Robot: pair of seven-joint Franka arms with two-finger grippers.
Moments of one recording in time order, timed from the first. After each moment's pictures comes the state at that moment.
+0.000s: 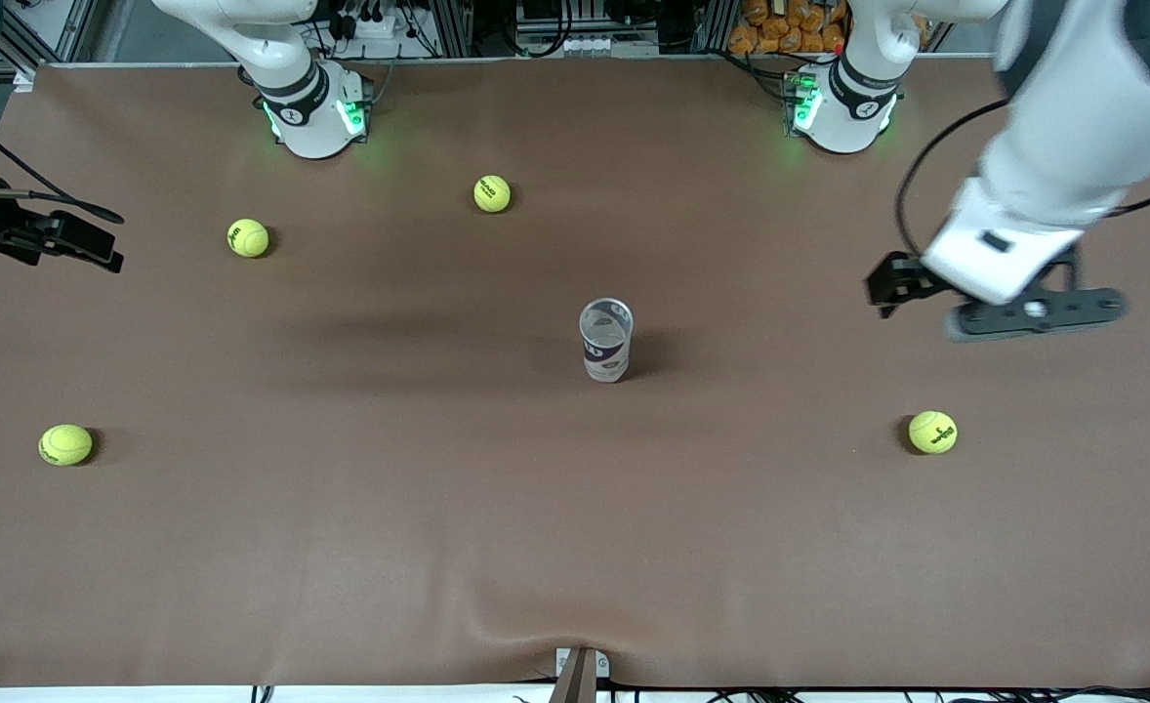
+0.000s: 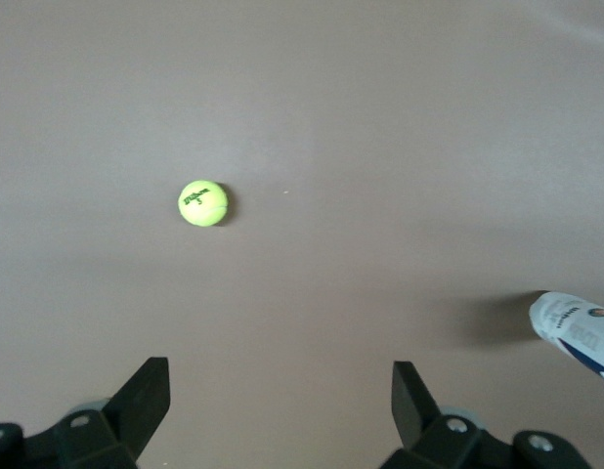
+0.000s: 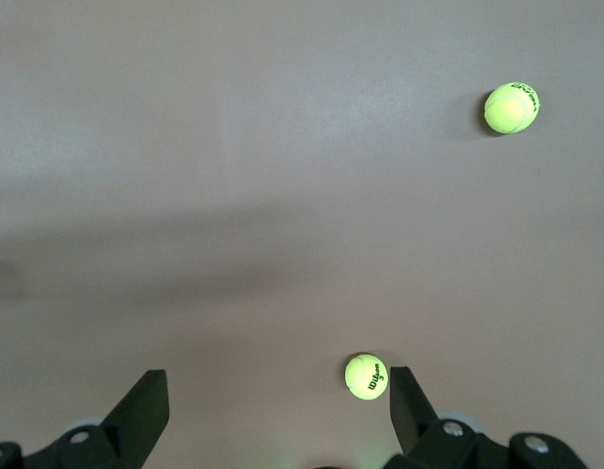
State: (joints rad) left arm -0.27 0.18 0.00 -1.37 0.09 1.55 -0.32; right arm -0.05 0.02 0.03 -1.56 0.00 1.49 0.09
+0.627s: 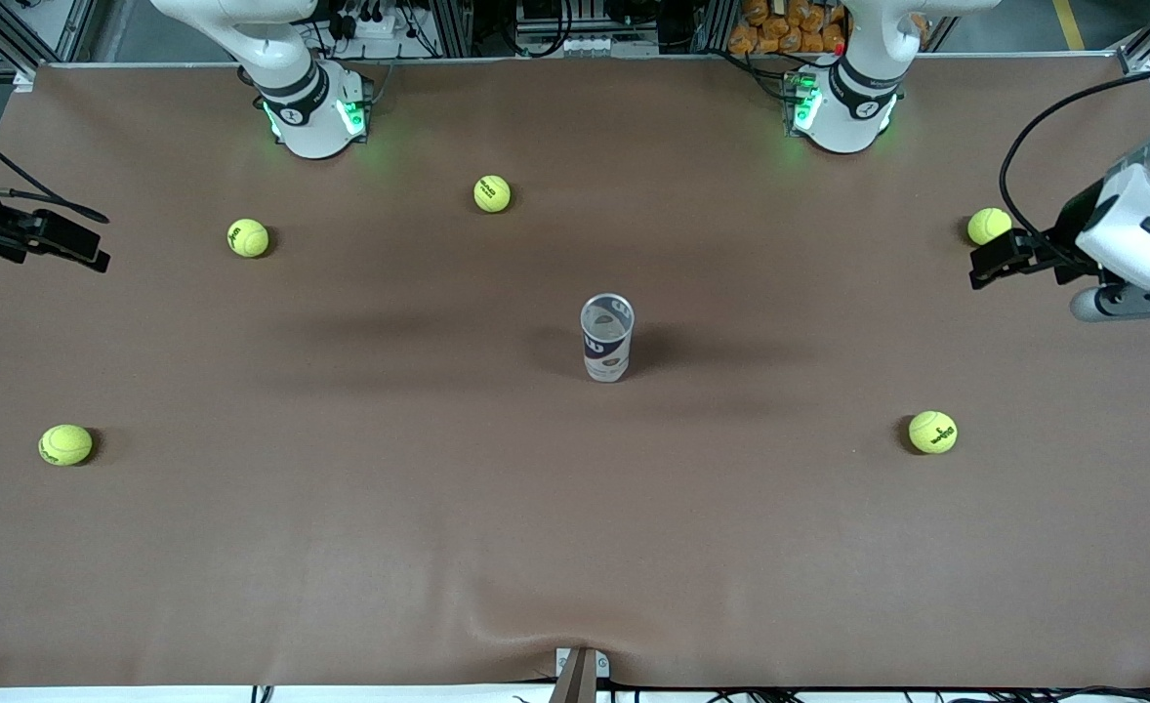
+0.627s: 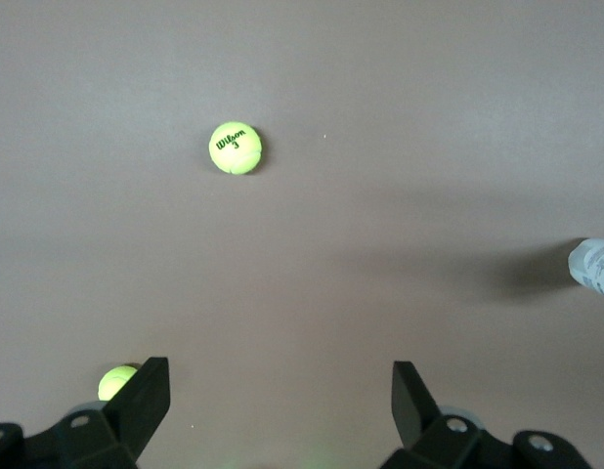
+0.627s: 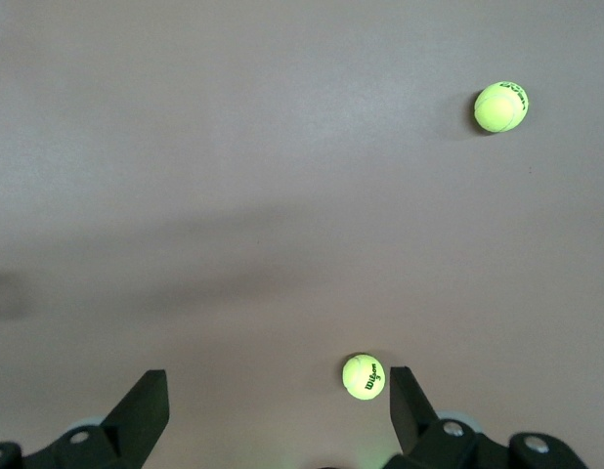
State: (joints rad) left arm -0.10 0.02 0.00 -1.62 0.00 1.58 -0.15; right arm -0.02 0.02 -0.02 -1.55 0.01 1.48 0.09
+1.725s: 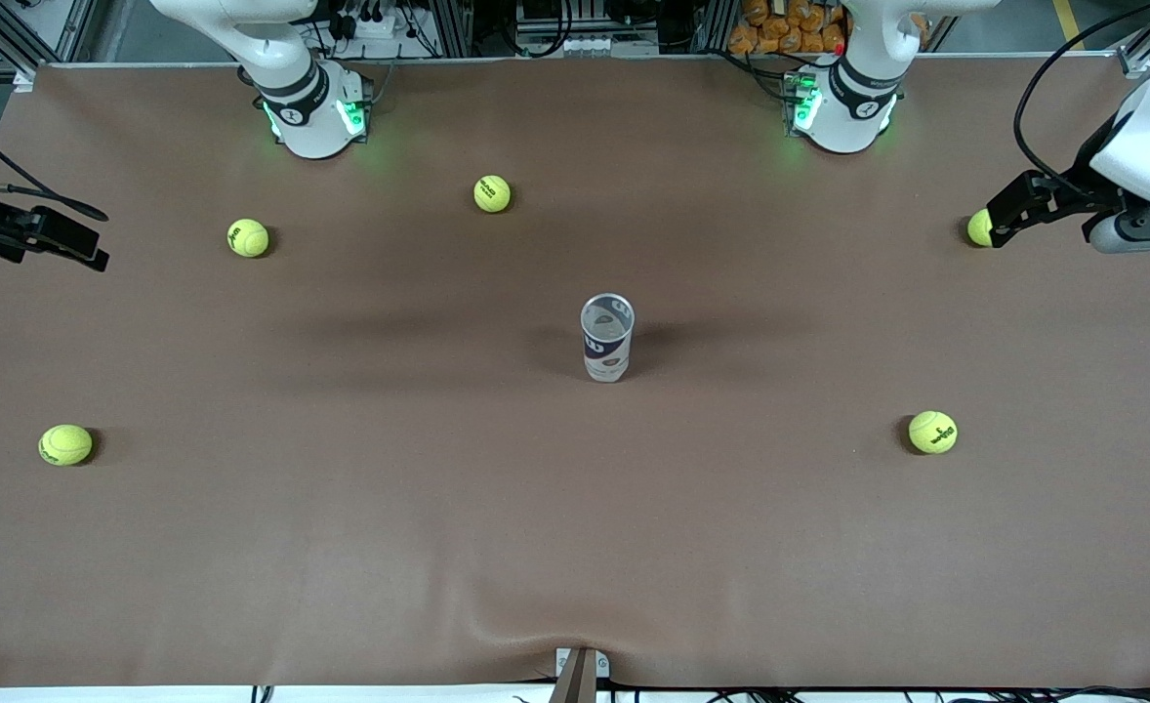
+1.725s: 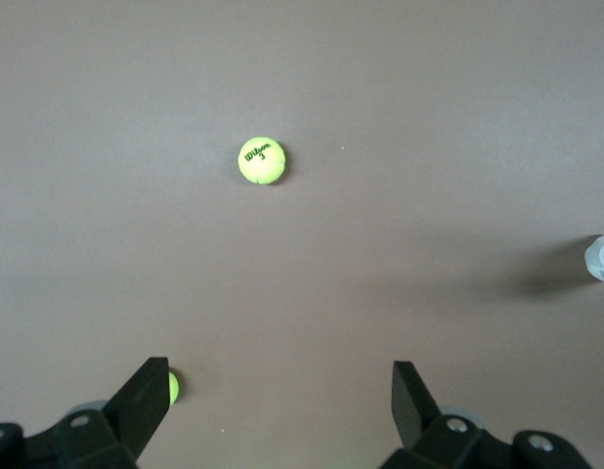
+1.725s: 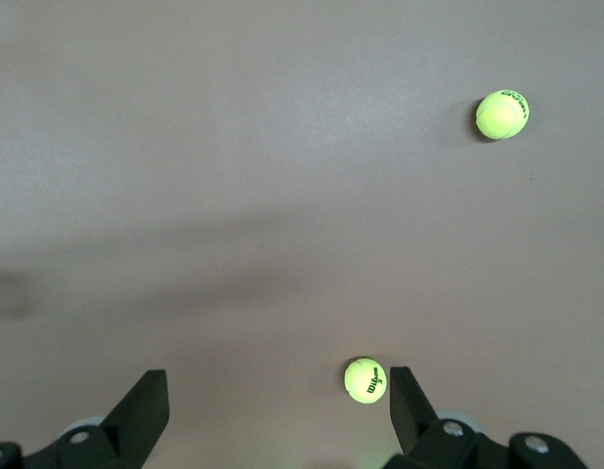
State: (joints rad) left arm -0.09 -0.08 -0.03 -1.65 0.06 1.58 -0.12; right arm -0.01 0.02 -0.03 -1.54 0.01 1.48 0.09
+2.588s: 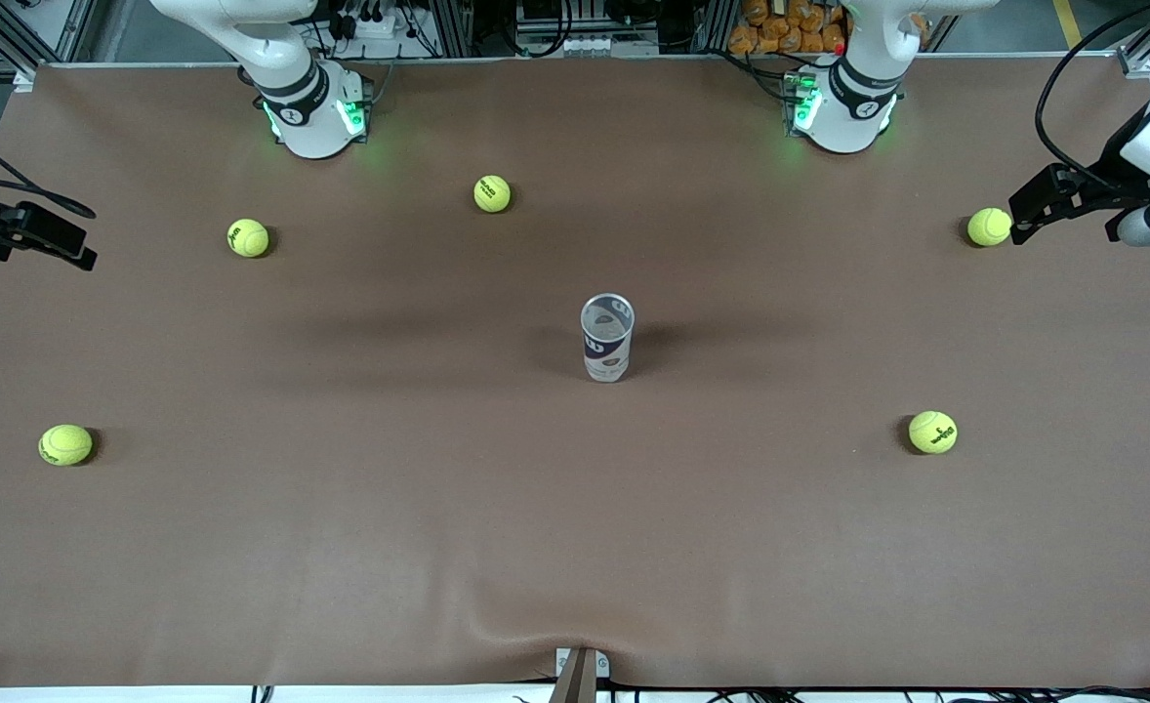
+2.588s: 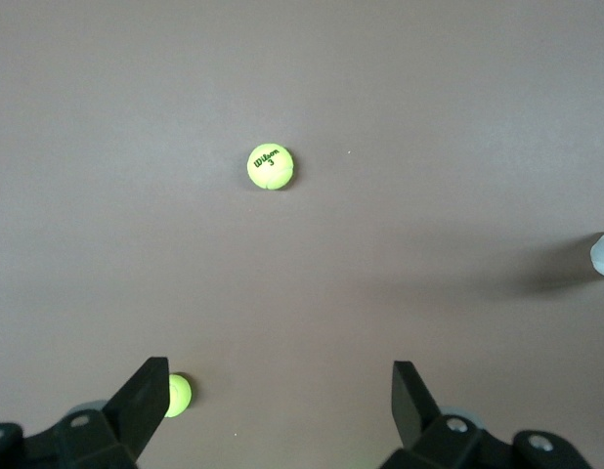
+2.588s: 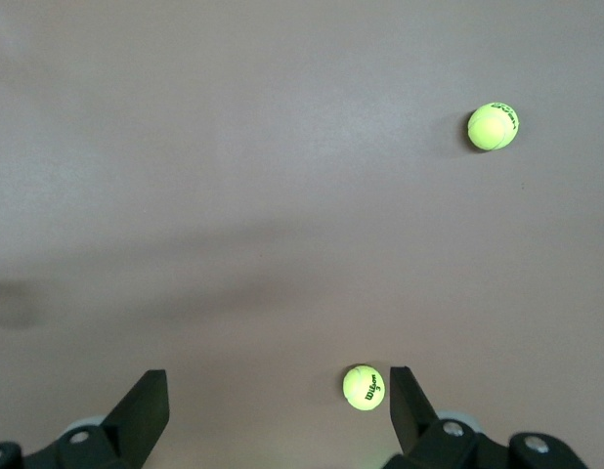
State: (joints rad) left arm -0.06 -0.08 -0.03 -1.63 0.06 1.57 -0.09; right arm -0.01 0.02 -0.04 -1.51 0.00 1.48 0.09
